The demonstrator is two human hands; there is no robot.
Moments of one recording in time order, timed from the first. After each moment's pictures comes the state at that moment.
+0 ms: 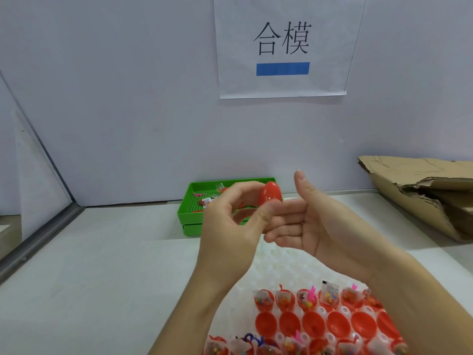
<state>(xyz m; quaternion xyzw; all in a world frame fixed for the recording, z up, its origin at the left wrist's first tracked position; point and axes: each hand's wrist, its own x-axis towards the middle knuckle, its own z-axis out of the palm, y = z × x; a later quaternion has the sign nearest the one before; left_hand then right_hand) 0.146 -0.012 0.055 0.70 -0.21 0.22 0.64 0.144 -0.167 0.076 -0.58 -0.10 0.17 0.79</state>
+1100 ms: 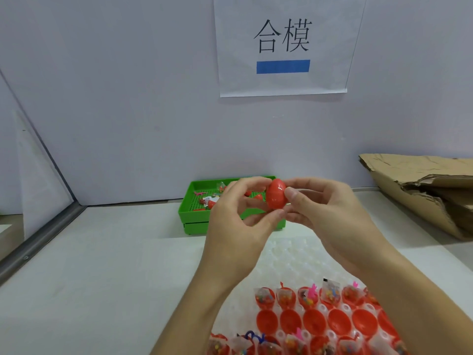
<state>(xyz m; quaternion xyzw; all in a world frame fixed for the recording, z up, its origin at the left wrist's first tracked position) 0.141 -0.018 0.058 0.72 -0.19 0.17 0.64 0.149 -0.168 0.065 -0.69 -0.07 -0.09 0.71</state>
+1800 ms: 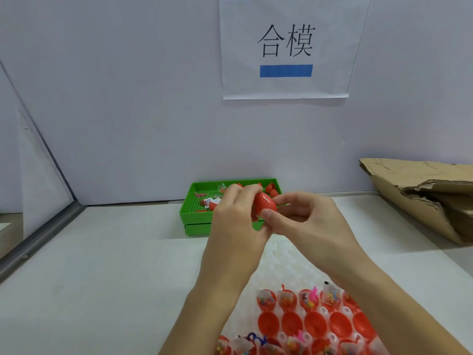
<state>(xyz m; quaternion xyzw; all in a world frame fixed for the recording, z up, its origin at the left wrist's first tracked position) 0.148 -0.013 0.051 0.85 -0.16 0.32 0.38 0.144 -0.149 0.058 -0.78 -0.08 -0.11 0.61</state>
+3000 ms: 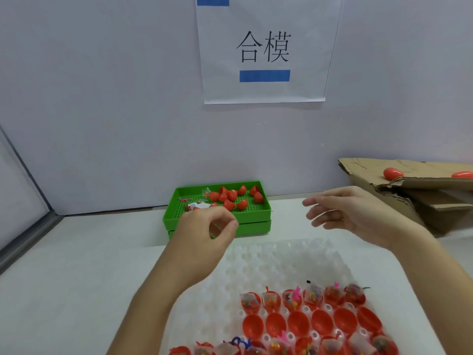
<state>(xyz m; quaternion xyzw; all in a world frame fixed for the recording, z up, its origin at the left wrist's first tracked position) 0.159 0.024 0.051 0.89 -0.17 0.14 0.40 0.187 -0.266 0.059 -0.77 0.00 0.05 0.64</state>
